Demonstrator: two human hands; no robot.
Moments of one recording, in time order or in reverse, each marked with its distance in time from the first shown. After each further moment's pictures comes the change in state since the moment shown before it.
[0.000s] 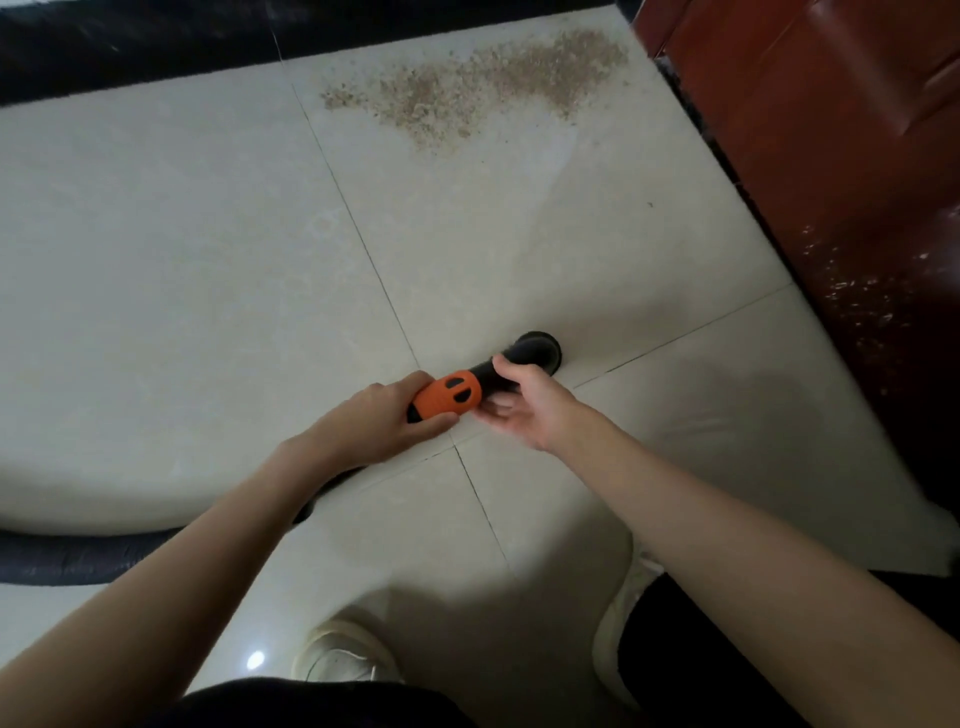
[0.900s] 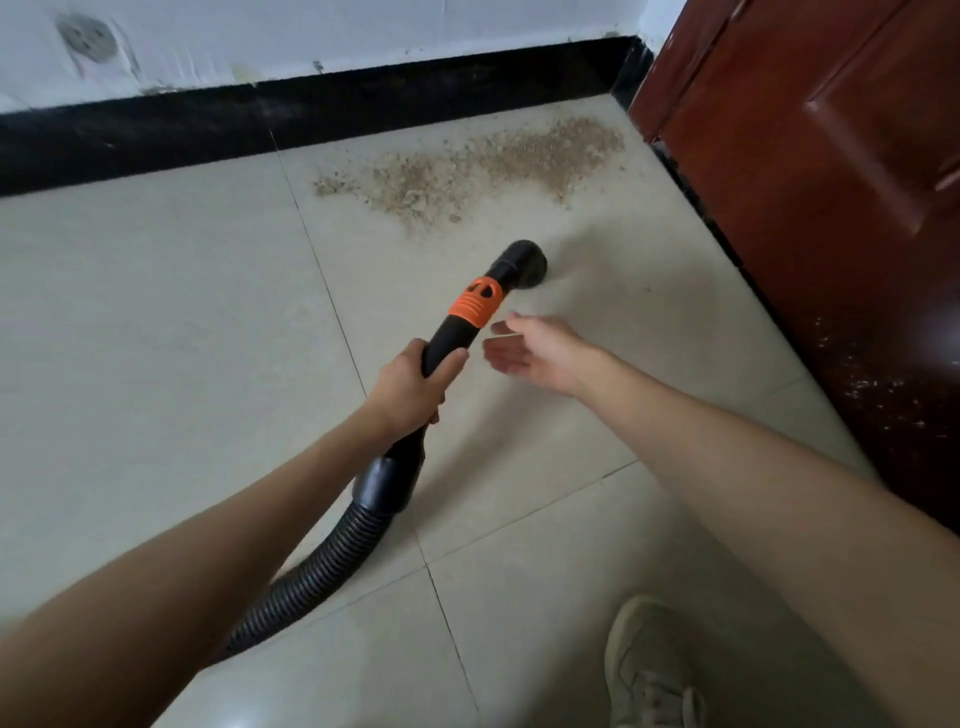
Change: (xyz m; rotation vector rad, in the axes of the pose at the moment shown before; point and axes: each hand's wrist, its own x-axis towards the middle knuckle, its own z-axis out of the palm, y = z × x) left_hand 0.121 0.053 -0.041 -0.464 0.363 -0.144; right_hand 0.052 -0.150 0.039 -0.448 0.030 -0.277
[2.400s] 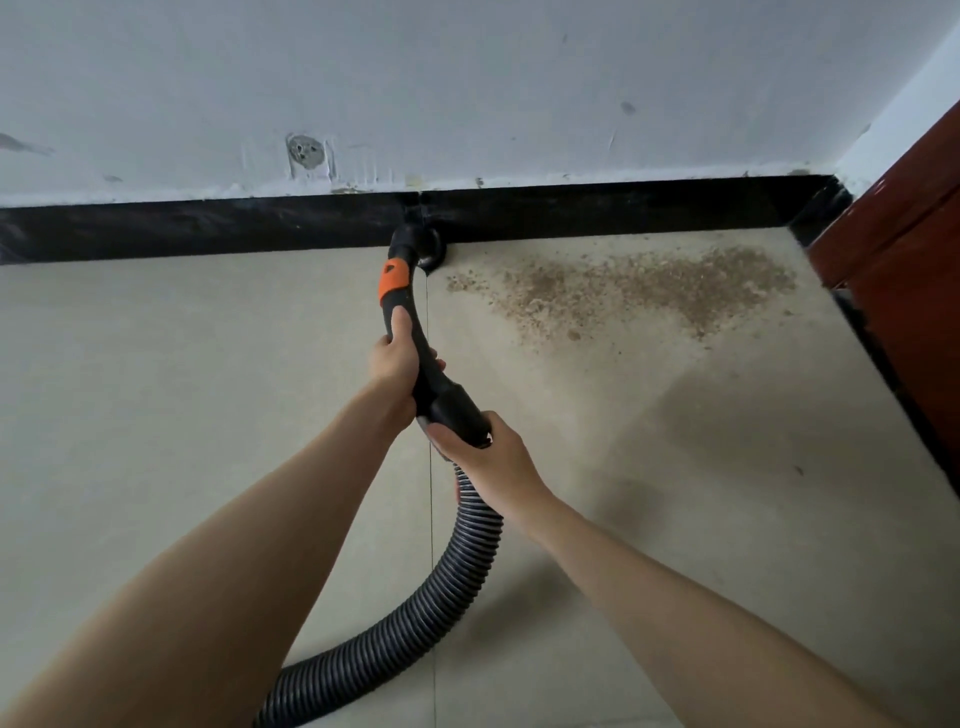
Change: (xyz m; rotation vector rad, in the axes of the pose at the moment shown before) left_hand 0.114 0.004 -0.100 -0.857 0.643 -0.418; right_hand 0.043 0.013 0.097 -0.478 -0.405 -0.422
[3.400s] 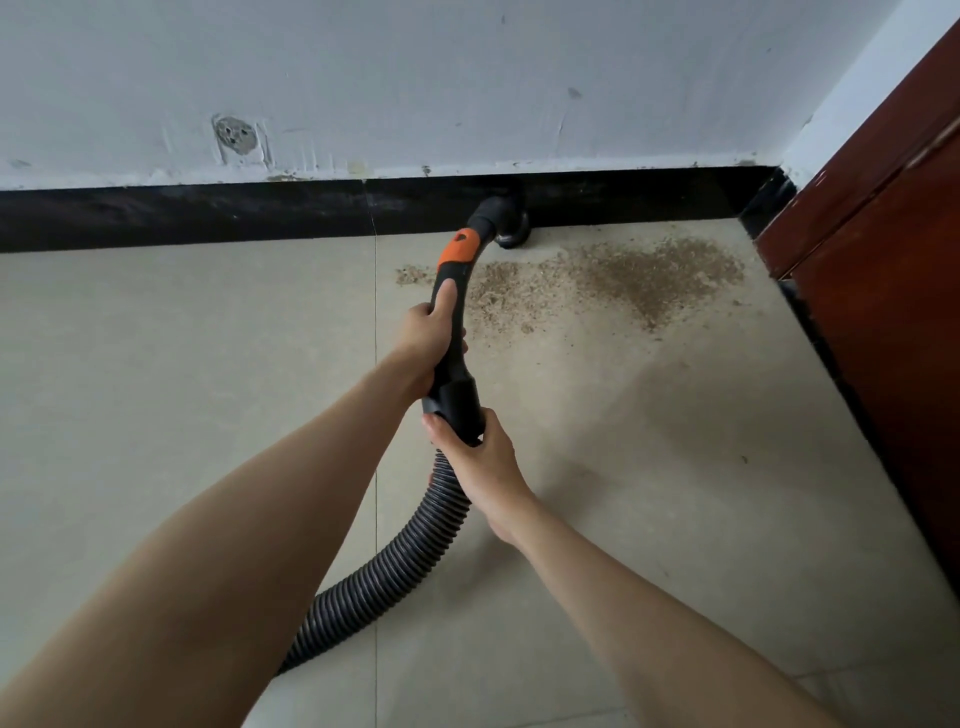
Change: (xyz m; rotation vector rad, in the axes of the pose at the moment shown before) left_hand -0.008 0.000 0.077 0.218 -0.249 0.182; right_hand -0.005 0.011 -0.033 0.191 0.108 0.036
